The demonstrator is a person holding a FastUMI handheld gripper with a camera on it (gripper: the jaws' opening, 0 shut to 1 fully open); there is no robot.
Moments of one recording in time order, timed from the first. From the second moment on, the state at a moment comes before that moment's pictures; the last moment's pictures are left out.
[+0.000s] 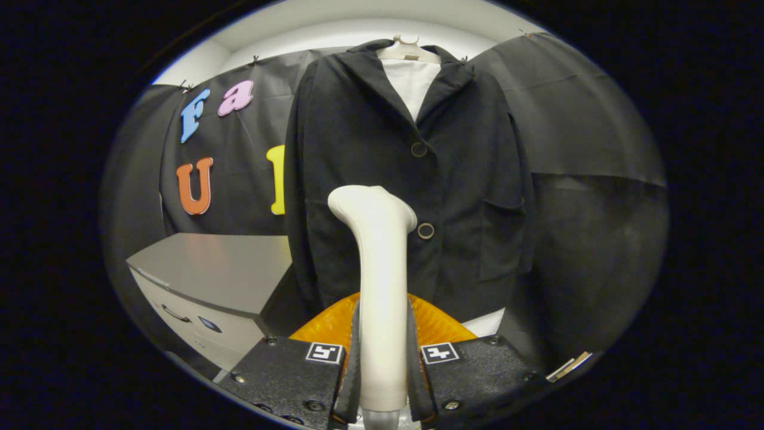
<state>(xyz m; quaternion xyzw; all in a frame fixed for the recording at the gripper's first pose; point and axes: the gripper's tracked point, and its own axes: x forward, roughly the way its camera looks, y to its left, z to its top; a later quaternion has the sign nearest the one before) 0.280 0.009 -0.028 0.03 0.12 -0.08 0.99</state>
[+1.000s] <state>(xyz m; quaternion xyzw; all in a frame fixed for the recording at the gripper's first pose) 0.272 0.010 -0.145 -0.02 0.25 -0.10 0.96</state>
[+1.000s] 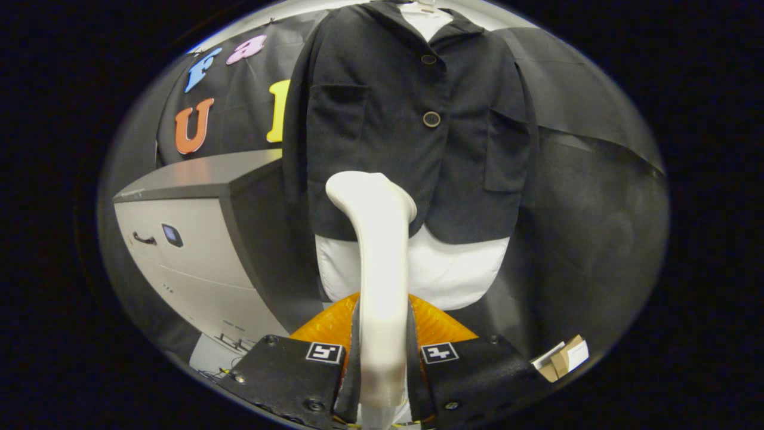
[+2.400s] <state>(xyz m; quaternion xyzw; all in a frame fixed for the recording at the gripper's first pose) 0.295 -0.134 0.218 0.01 -0.10 -0.20 0.97</state>
